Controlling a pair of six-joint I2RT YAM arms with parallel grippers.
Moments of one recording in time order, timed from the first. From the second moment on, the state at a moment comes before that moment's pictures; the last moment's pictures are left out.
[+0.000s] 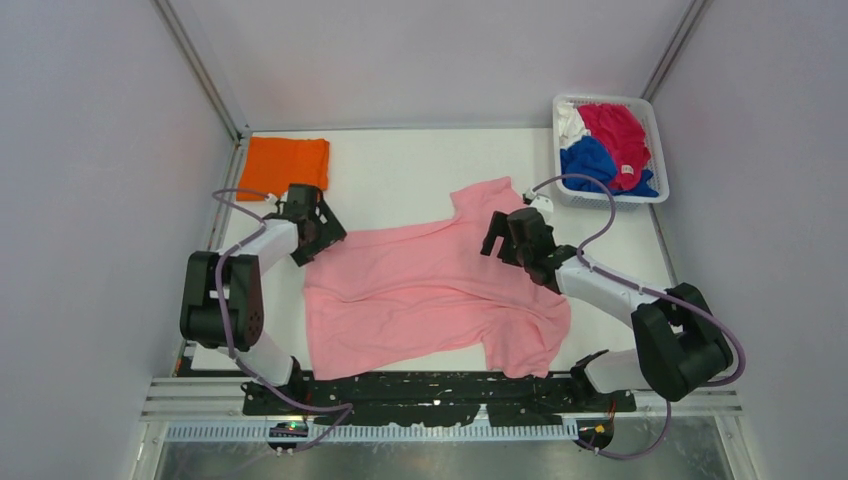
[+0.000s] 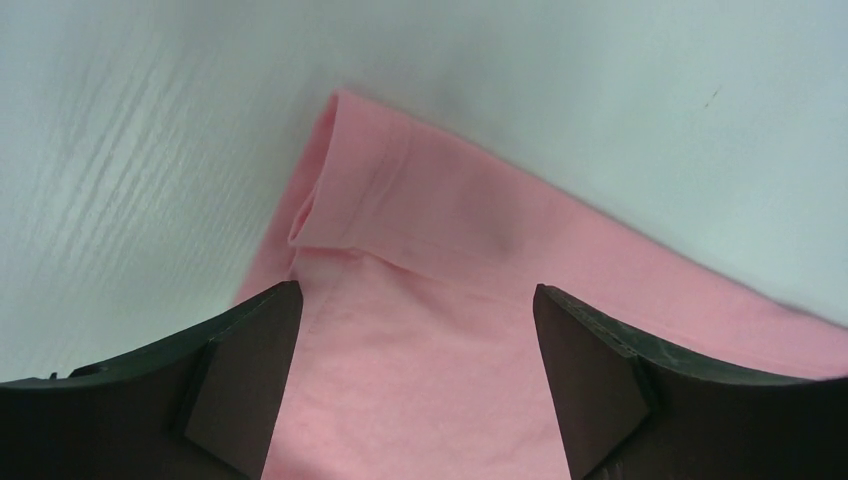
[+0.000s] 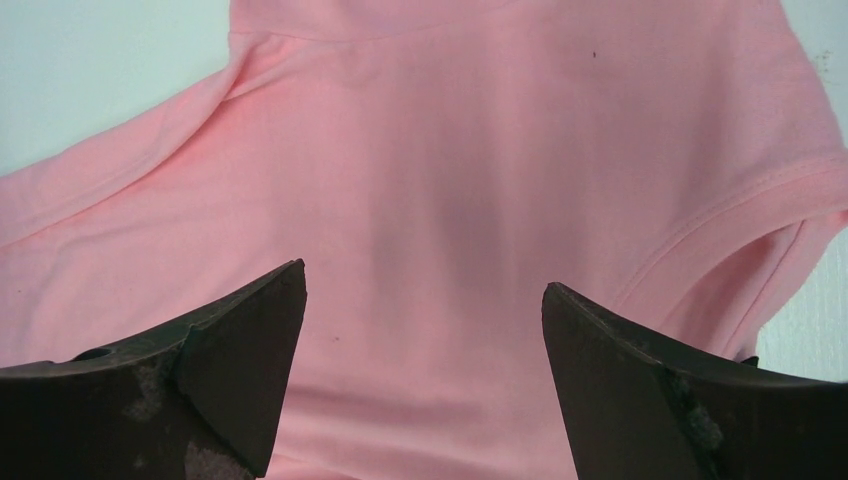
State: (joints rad) left arm -0.11 1.60 0.91 -0.35 -0.13 -0.69; right arm 0.49 1.35 0.68 -0.06 0.27 0.64
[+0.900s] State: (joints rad) left arm -0.06 1.79 1.15 -0.43 -0.15 -0.75; right arm 0.38 1.34 0.65 -0.01 0.20 0.63
